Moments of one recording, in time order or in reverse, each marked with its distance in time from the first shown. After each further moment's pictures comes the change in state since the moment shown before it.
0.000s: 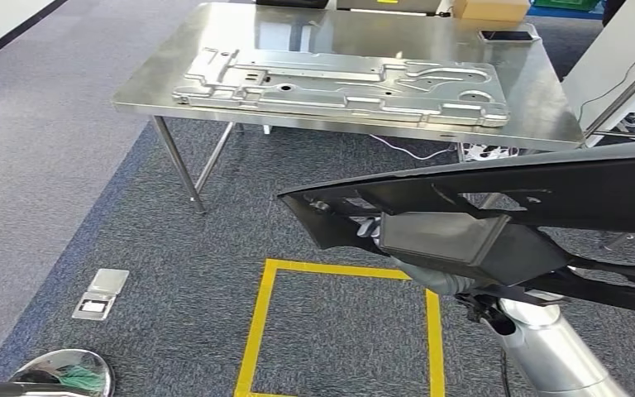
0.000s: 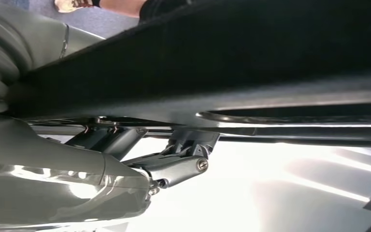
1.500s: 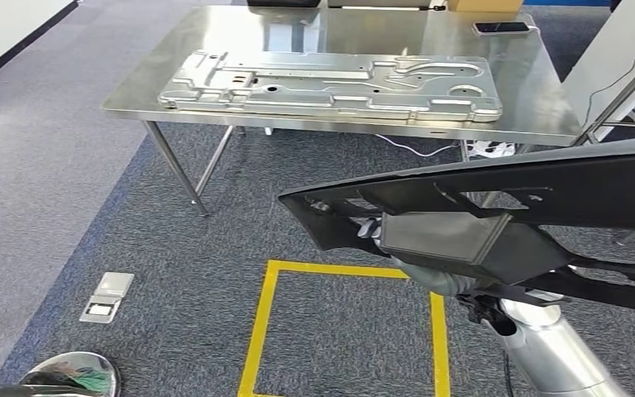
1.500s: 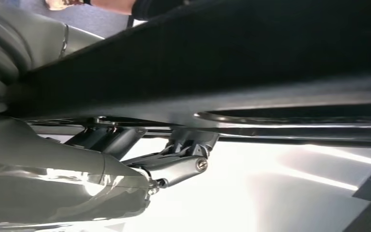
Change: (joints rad) left arm 0.000 0.000 0.000 0.000 0.000 0.000 0.000; right arm 0.003 0.000 0.000 0.000 0.000 0.000 0.000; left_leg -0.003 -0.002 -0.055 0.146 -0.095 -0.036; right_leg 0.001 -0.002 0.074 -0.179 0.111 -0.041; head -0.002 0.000
